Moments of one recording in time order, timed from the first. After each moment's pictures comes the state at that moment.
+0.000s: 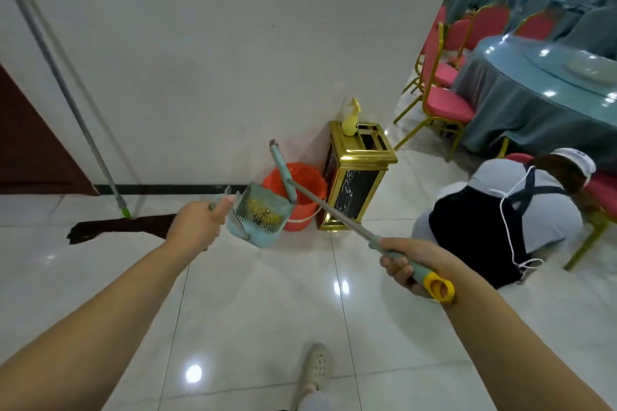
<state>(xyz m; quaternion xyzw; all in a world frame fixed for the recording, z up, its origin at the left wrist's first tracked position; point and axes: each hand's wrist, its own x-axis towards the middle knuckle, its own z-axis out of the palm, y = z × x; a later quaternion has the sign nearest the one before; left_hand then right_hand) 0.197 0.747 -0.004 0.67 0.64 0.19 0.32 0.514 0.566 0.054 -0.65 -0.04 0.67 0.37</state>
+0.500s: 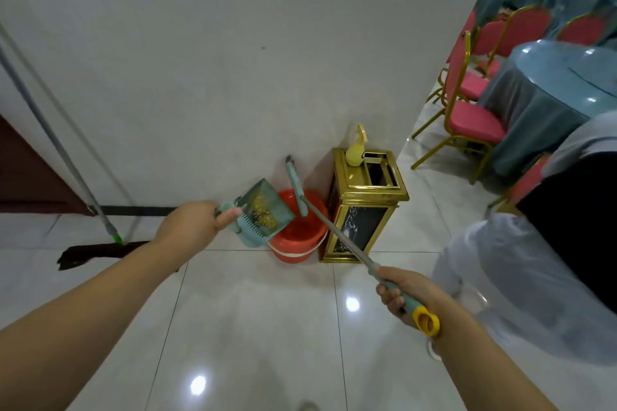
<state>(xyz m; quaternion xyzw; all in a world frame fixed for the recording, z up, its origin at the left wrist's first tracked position) 0.326 0.911 0.023 0.80 0.59 0.03 0.09 0.661 0.723 0.001 -0.63 -0.02 0.68 0.38</state>
